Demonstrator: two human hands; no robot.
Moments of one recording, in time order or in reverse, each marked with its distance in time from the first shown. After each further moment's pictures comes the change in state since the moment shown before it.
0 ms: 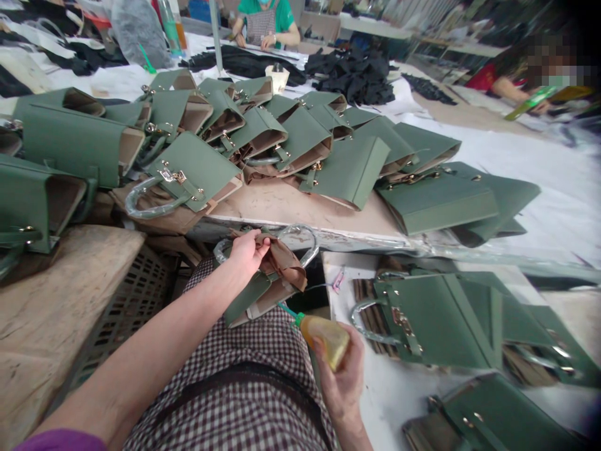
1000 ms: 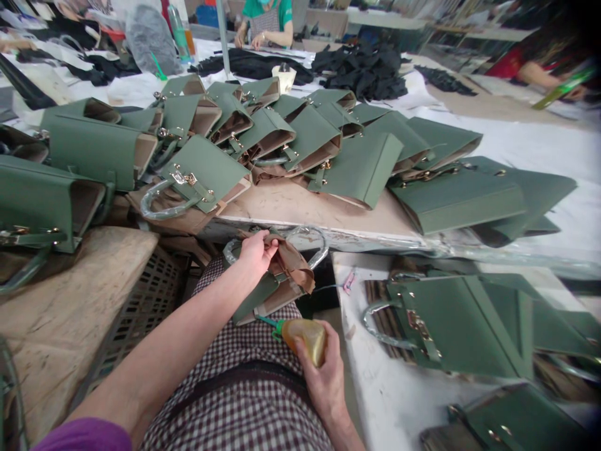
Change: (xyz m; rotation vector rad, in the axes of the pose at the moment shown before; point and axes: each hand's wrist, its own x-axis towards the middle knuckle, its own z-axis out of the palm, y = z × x) left_hand 0.001 0.000 -0.001 0.023 0.024 0.001; right_hand -0.015 -0.017 0.033 0.084 -0.224 0.123
